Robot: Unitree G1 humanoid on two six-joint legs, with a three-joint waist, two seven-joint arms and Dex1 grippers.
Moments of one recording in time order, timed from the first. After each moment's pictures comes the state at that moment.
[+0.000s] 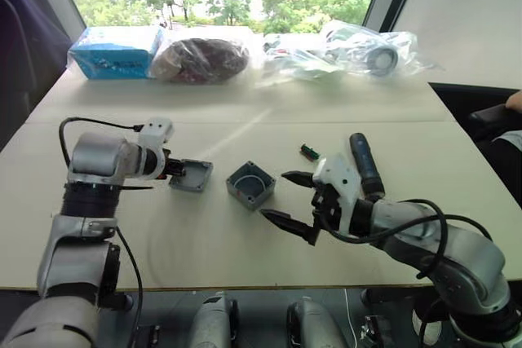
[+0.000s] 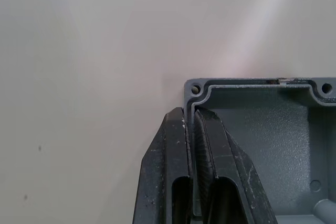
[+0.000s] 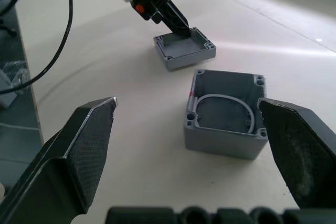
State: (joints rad) left arm -0.81 0.53 0.12 0.31 -0.27 1.22 -0.45; right arm -0.29 -0.56 0.02 -0.78 0.81 0.97 0.31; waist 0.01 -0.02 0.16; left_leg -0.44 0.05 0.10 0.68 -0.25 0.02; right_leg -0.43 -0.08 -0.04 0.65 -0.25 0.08
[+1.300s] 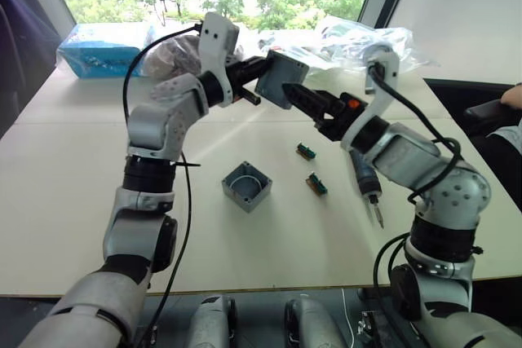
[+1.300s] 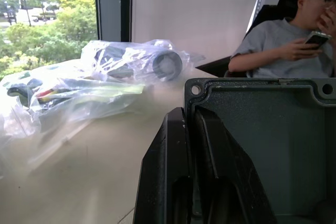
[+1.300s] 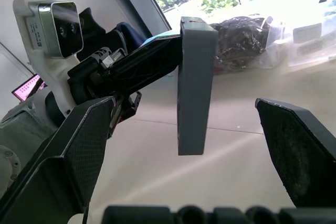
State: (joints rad) left arm -1.03 0.25 0.05 0.23 -0.38 0.66 -0.59; right arm -0.66 -0.30 -0.23 -0.35 1.24 1.00 -0.16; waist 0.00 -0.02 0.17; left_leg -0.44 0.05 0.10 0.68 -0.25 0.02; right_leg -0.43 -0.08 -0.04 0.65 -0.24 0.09
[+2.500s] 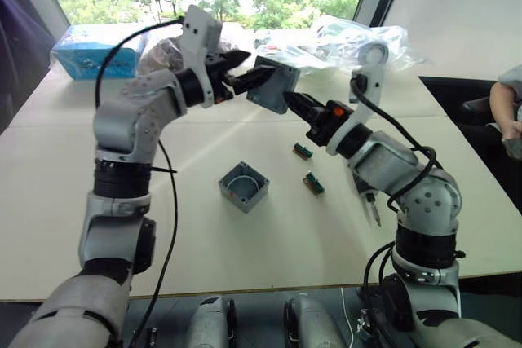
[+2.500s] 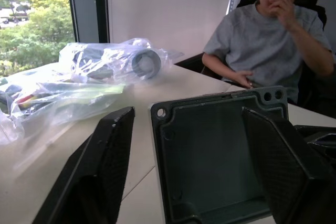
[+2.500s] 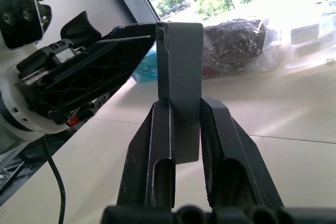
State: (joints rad) left arm -0.99 0.47 0.06 0.06 -0.48 0.79 -0.74; right arm -0.62 -0.25 -0.16 -0.35 1.08 0.91 -0.06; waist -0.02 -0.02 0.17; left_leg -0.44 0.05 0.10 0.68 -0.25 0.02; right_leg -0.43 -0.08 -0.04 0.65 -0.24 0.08
